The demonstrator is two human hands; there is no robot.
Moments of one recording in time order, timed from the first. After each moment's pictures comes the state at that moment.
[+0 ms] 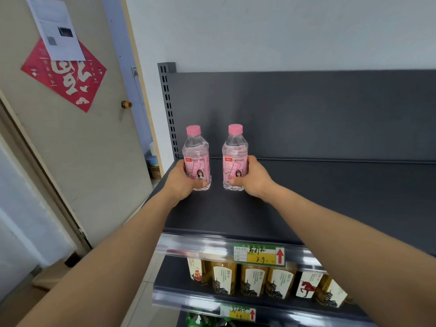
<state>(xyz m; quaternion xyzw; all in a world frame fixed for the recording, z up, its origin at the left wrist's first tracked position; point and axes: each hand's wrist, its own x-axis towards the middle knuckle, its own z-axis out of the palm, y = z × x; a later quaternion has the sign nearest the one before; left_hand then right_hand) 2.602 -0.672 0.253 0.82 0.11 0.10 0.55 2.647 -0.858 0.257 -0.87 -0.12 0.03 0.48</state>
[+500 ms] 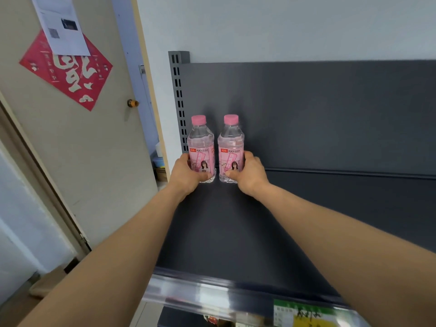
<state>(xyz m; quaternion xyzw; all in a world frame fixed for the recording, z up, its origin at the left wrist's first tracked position) 2.680 -0.625 0.246 0.82 0.12 0.16 0.54 2.721 -0.777 0.247 -0.89 -0.11 -0.03 0.45</state>
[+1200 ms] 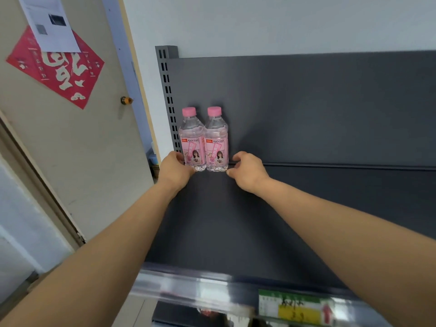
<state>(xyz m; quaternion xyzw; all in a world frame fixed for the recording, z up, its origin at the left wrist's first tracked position) 2.677 -0.632 0.251 0.84 0.19 0.17 0.48 2.707 -0.799 0.260 -0.92 -0.13 -0.01 0.38</state>
